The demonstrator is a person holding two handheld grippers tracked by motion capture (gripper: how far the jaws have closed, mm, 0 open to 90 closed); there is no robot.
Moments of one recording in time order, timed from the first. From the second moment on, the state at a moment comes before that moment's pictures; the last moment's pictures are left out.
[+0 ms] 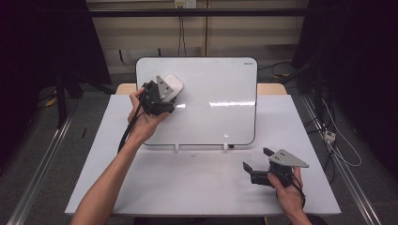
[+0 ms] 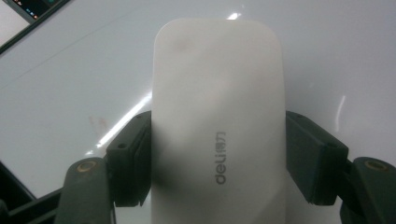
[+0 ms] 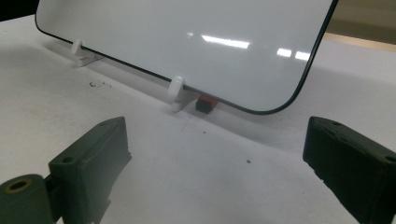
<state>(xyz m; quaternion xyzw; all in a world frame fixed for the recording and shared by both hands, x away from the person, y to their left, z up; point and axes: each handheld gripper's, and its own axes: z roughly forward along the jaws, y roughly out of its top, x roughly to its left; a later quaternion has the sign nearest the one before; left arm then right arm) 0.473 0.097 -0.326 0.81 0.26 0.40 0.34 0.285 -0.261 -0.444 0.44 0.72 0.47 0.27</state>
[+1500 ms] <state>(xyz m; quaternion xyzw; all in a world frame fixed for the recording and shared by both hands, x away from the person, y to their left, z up) 0.479 0.114 -0.320 0.80 0.29 0.40 0.35 0.285 -0.259 -0.445 0.44 0.72 0.47 0.27</state>
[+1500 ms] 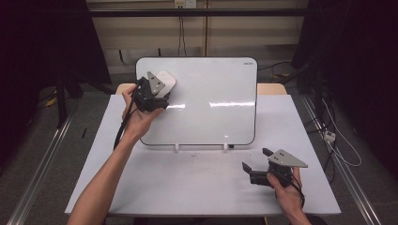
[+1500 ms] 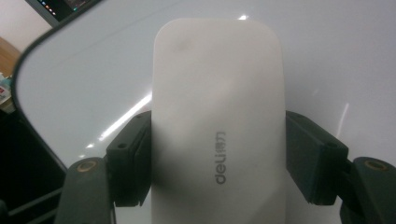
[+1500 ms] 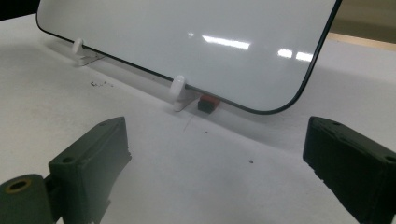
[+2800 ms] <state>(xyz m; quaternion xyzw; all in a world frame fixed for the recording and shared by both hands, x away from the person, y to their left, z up) 0.474 0.144 -0.326 0.80 0.30 0.39 0.34 0.285 -0.260 -0.445 0.44 0.72 0.47 0.27</state>
